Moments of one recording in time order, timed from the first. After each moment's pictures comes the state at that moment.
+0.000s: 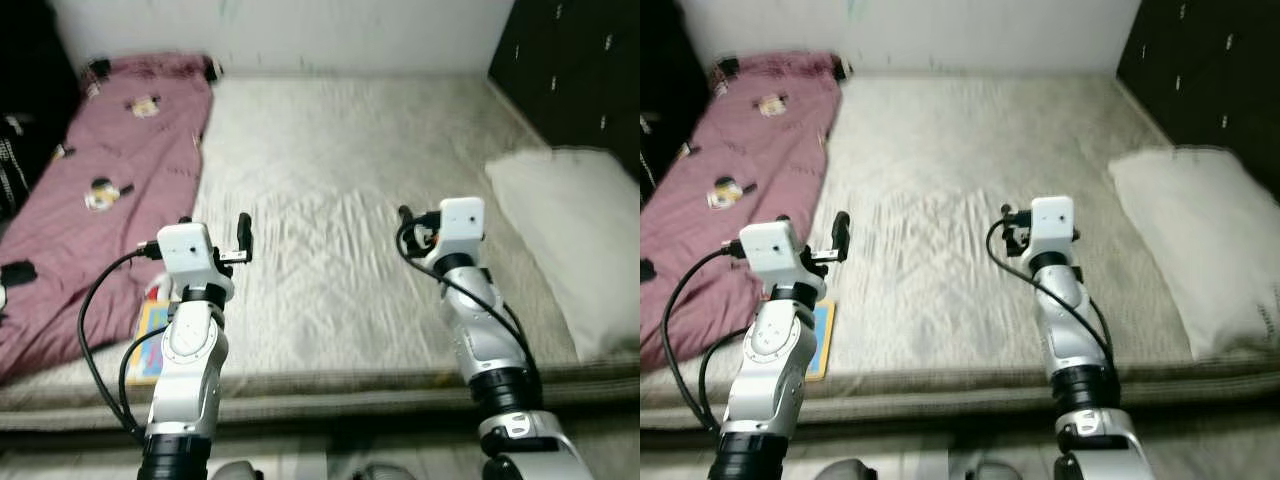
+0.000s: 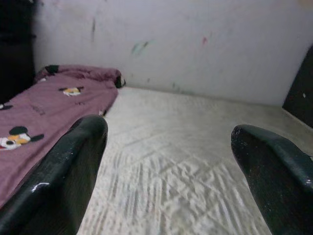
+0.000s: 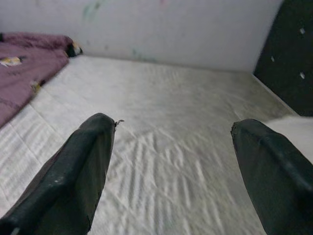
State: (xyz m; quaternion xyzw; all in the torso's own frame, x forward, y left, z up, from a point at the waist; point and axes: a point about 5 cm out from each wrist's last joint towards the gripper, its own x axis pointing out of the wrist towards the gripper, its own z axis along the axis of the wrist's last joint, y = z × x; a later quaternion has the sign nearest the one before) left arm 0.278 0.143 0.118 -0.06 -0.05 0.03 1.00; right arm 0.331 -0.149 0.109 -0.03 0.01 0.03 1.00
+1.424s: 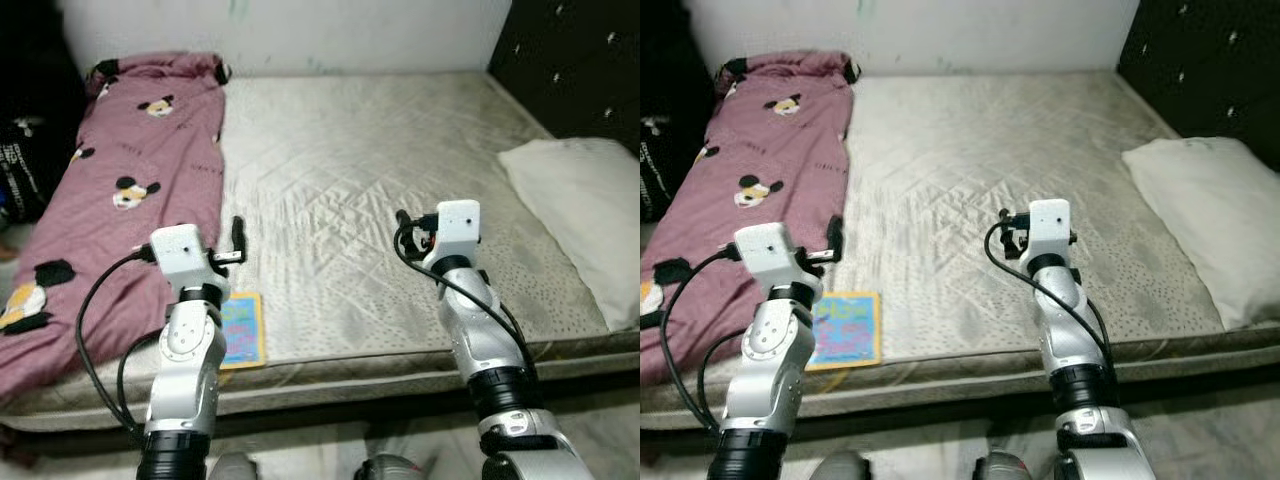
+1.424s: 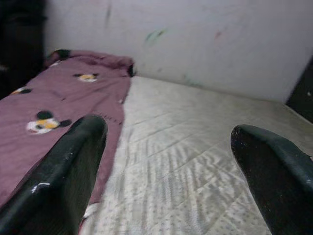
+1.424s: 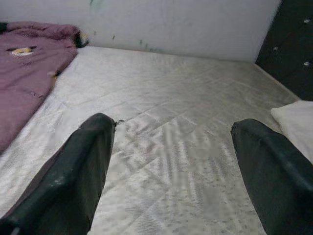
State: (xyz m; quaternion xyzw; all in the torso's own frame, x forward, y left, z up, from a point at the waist) left arm 0.280 0.146 0.111 -0.08 -0.02 0.04 1.00; right arm 0.330 -0.149 0.101 -0.03 0.03 0.03 1.00
